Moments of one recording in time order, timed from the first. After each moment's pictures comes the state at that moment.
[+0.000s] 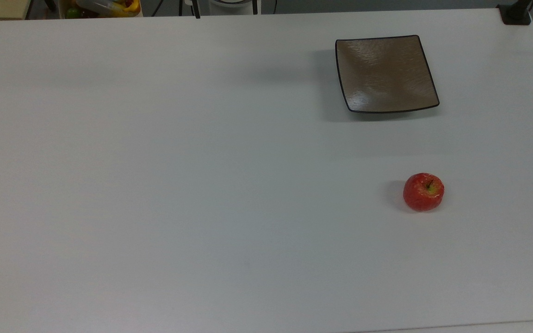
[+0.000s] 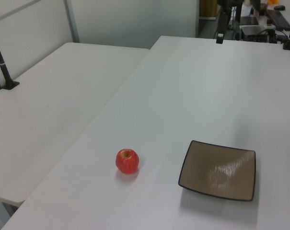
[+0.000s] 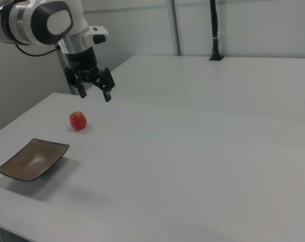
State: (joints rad) arm 0.16 -0.06 -0.04 -1.69 0.03 1.72 -0.03
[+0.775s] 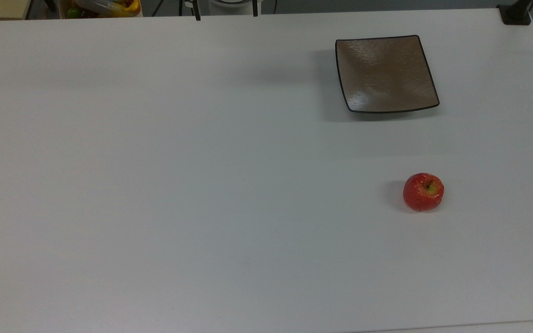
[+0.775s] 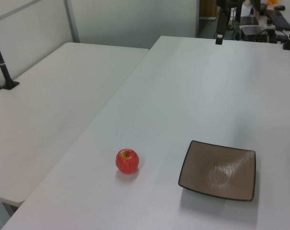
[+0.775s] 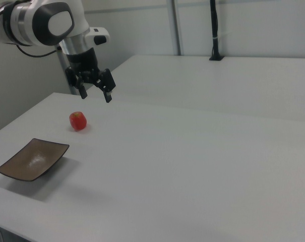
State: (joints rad) arm 0.16 -0.05 -0.04 -1.69 0.03 1.73 -0.03
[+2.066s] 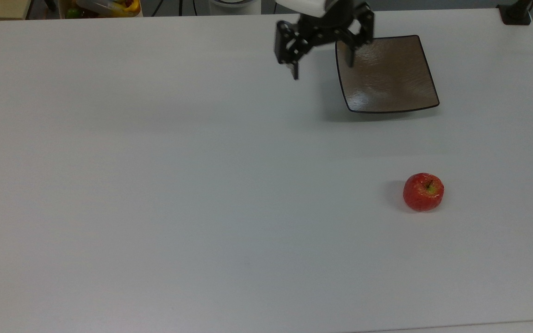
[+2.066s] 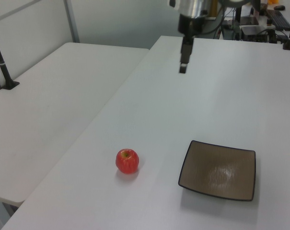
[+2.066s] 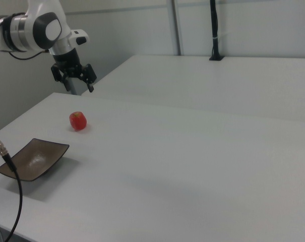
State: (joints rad) arm 0.39 0.26 -0.02 -1.42 0.03 1.86 0.06
